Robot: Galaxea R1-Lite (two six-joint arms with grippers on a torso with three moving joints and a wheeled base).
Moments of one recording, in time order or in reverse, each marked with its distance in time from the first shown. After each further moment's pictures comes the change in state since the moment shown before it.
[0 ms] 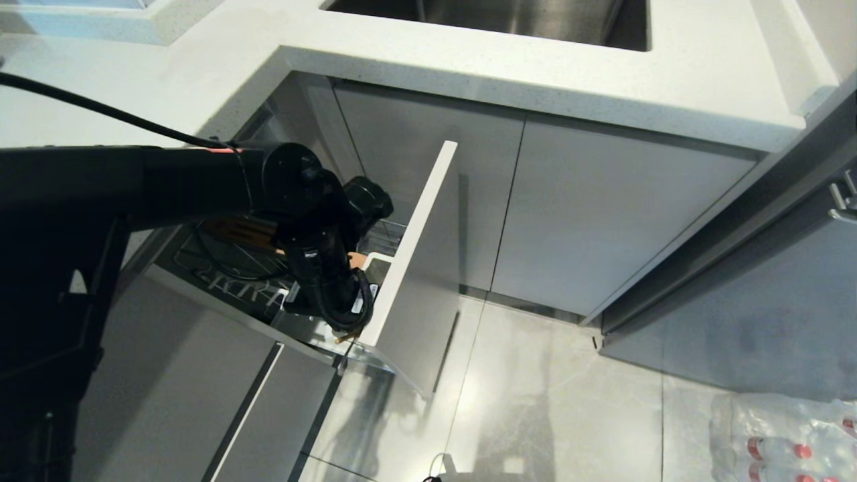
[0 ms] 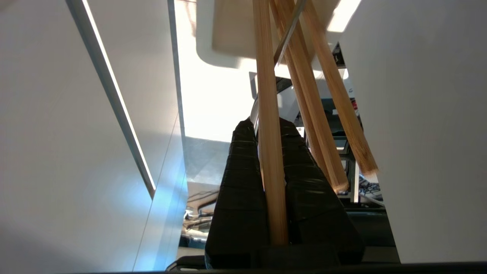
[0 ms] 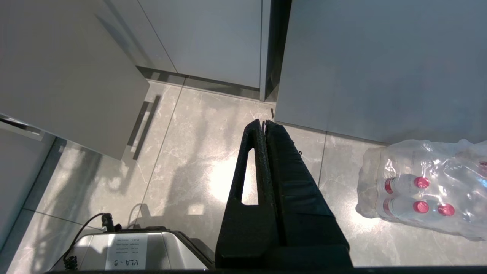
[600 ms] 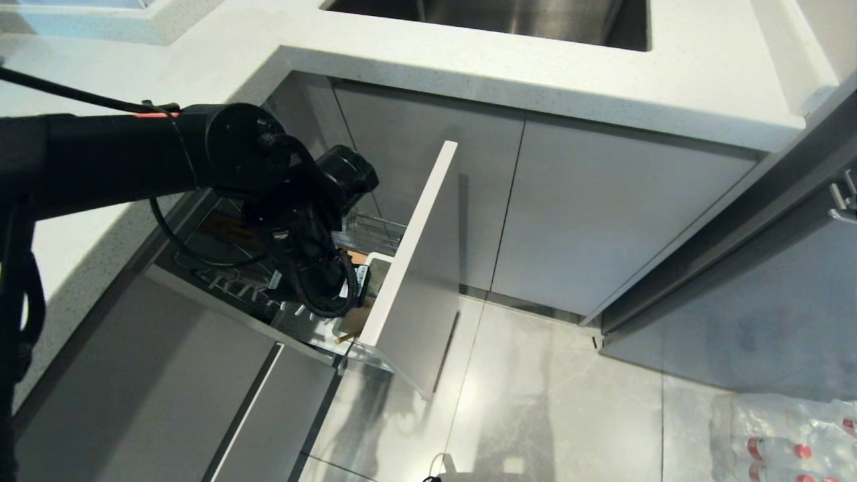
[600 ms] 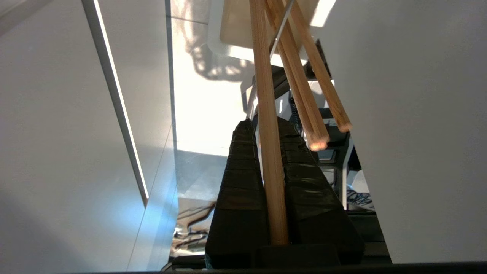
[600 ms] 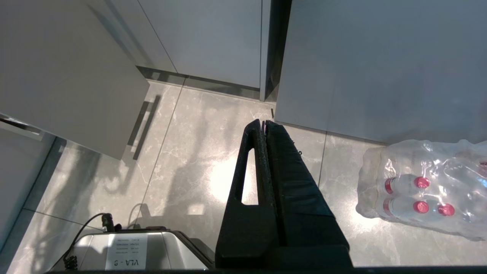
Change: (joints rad) left arm -0.016 -0.099 0.007 0.006 -0.001 -0.021; right arm 0.000 0.000 0.000 0.000 0.000 0.000
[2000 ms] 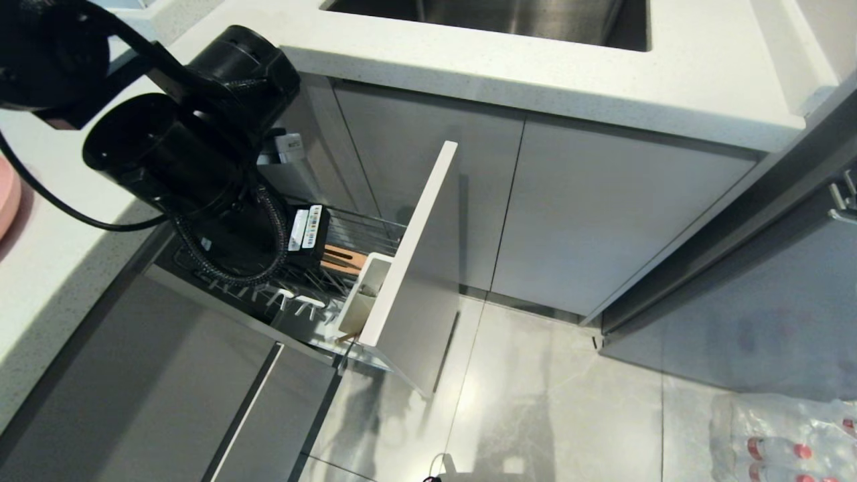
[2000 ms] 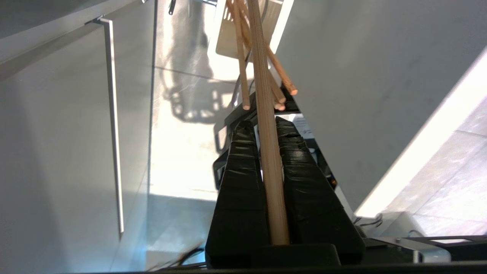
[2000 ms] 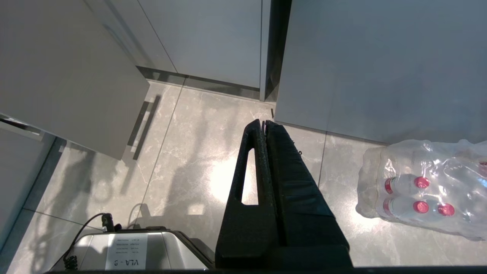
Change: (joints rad) left arm -0.043 -0.248 -0.002 0.000 0.002 -0.045; right arm 0.000 0.000 0.000 0.000 0.000 0.000
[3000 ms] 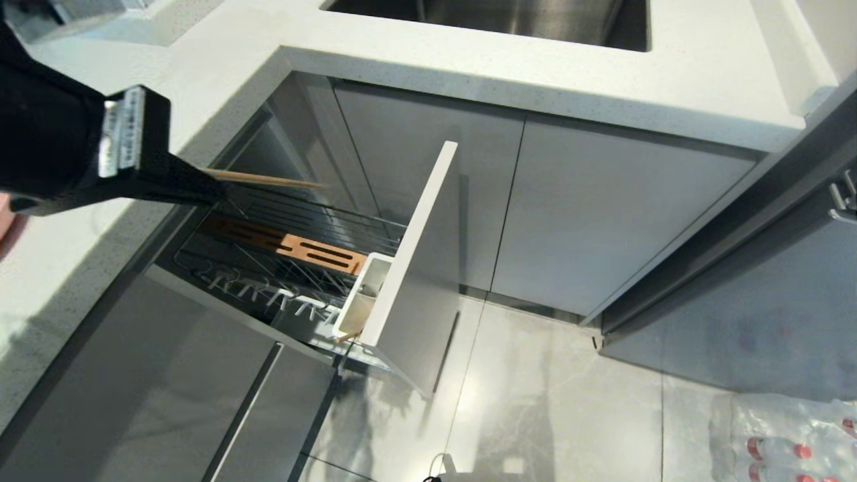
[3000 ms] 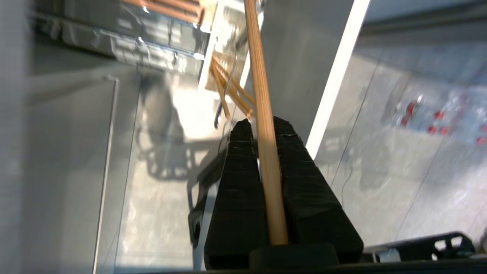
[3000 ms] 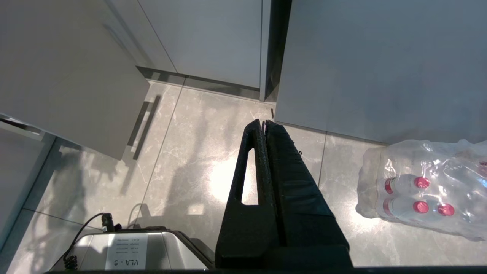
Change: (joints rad) left arm -0.100 -0.315 -0.003 -0.015 0.073 -0.028; right arm 0.000 0.000 0.000 0.000 0.000 0.000
